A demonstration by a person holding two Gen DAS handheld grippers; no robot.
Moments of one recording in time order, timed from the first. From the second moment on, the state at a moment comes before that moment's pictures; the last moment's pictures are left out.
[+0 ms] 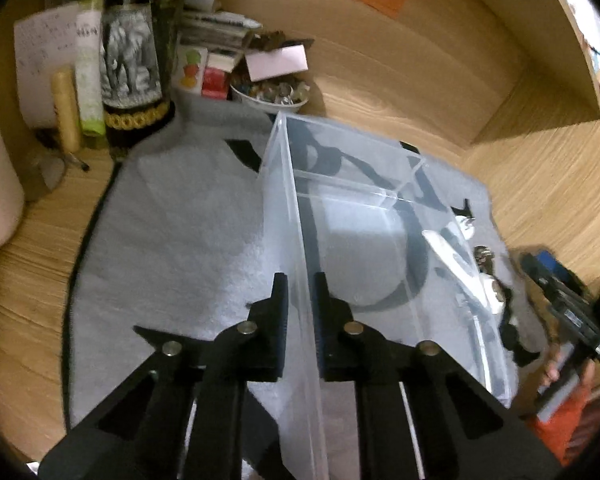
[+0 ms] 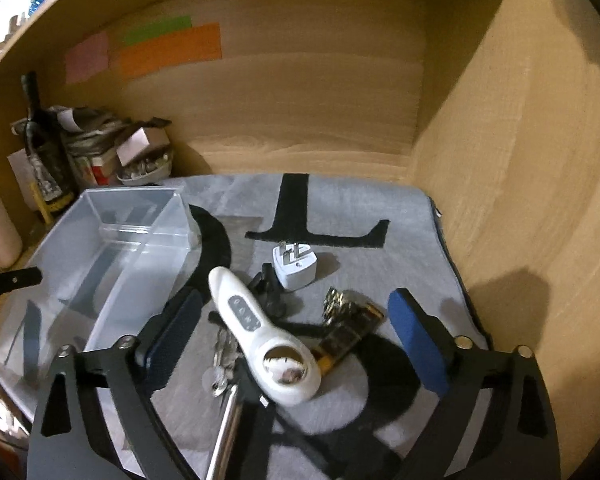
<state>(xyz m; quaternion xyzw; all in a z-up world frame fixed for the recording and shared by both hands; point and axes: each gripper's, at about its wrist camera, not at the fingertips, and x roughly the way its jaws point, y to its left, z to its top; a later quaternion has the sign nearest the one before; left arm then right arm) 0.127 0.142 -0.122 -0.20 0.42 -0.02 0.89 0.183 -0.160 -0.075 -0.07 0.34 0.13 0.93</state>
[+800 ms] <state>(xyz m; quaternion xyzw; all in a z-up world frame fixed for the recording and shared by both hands) 0.131 0.138 -0.122 -0.18 0.40 -0.01 0.90 0.299 -0.141 -0.135 -0.07 0.49 0.15 0.86</state>
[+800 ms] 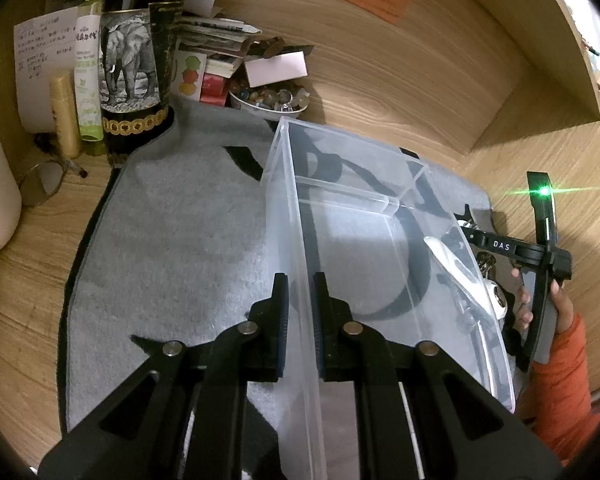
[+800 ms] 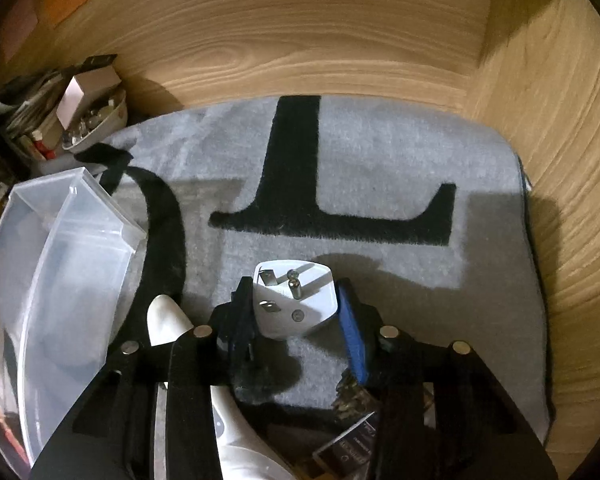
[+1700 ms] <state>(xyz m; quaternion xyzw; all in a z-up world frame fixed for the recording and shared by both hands) 0.129 0.138 -0.122 -0.18 0.39 -0.01 0.90 0.201 -0.067 -0.040 -0.12 0.34 0.24 0.90</state>
